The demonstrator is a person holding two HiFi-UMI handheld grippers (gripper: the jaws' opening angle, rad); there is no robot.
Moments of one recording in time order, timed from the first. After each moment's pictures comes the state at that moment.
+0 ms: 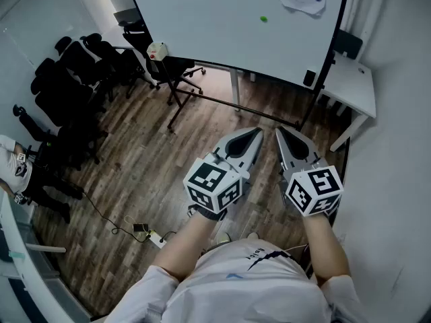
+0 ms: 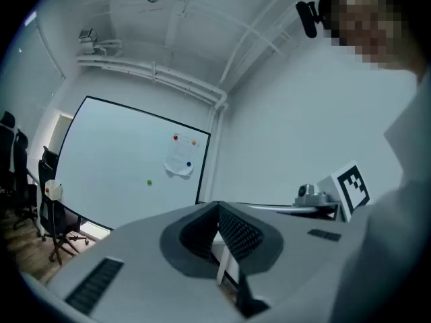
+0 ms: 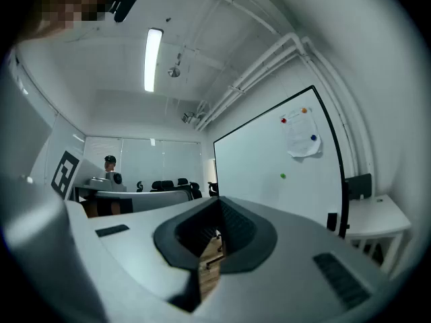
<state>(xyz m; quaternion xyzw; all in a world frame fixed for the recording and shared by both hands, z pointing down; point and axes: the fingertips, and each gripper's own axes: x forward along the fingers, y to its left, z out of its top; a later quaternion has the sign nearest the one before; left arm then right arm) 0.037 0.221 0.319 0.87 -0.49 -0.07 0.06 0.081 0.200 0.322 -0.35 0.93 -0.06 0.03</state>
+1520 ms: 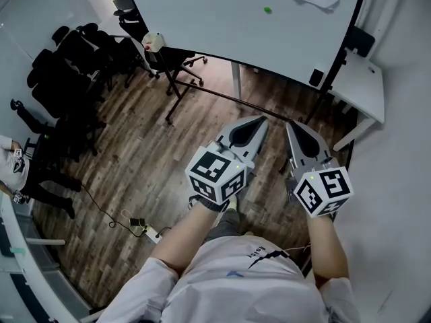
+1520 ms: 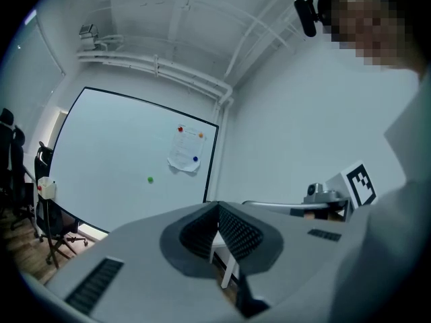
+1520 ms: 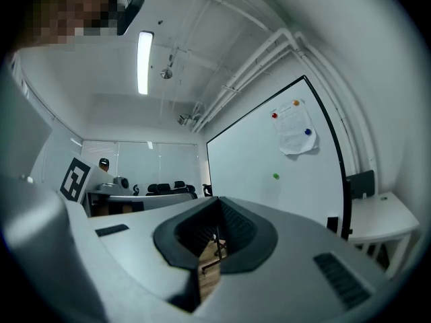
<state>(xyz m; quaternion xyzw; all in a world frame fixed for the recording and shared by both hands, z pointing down) 0.043 0.122 0.337 0.87 -0.49 -0.06 0.07 0.100 0.113 0.333 -0.36 0.93 -0.07 0.04</state>
